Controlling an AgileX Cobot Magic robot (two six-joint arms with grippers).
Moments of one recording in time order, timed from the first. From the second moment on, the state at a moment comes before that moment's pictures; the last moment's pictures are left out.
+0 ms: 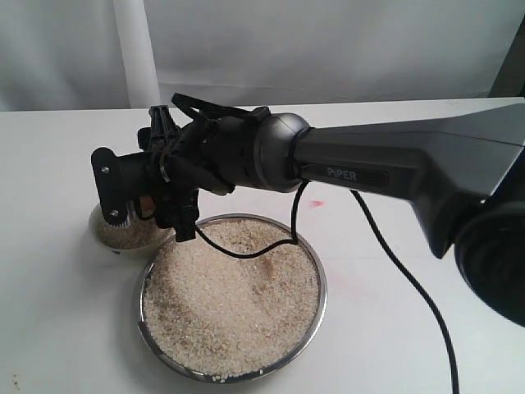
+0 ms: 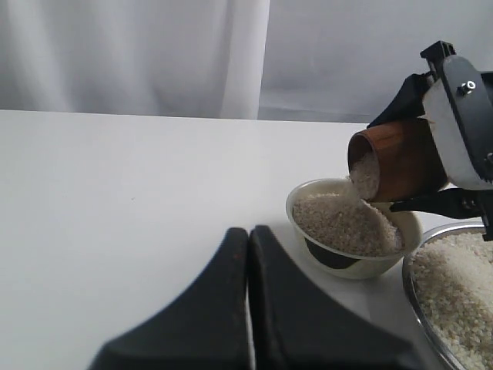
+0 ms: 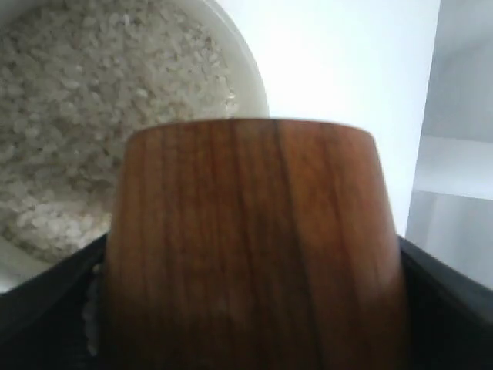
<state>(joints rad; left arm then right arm) -0.06 0.00 0.00 0.04 0.29 -0.12 0.85 2.25 -1.73 -0.40 0.36 -0.80</state>
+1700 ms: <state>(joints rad) -0.06 0.00 0.00 0.04 0.29 -0.12 0.94 2.02 -1.74 -0.53 0.57 -0.54</state>
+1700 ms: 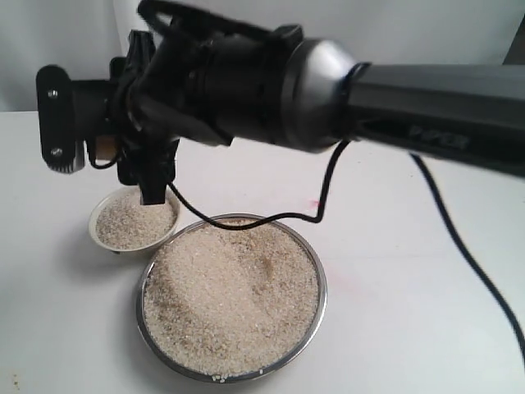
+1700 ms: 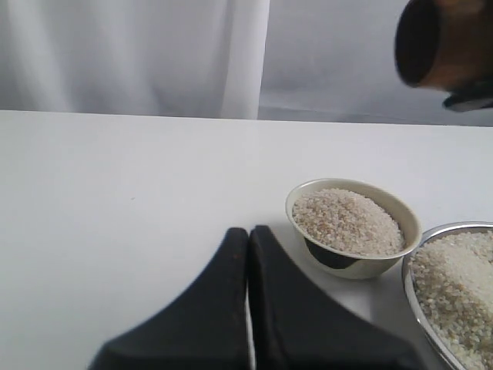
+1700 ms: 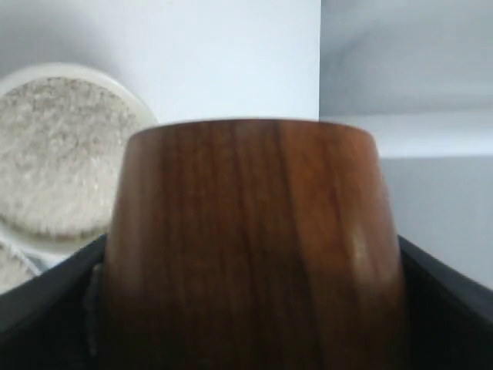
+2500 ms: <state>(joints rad) -0.06 0.00 0.00 0.04 0.29 -0.12 0.89 1.94 -1.30 -0.64 0.76 -0.70</state>
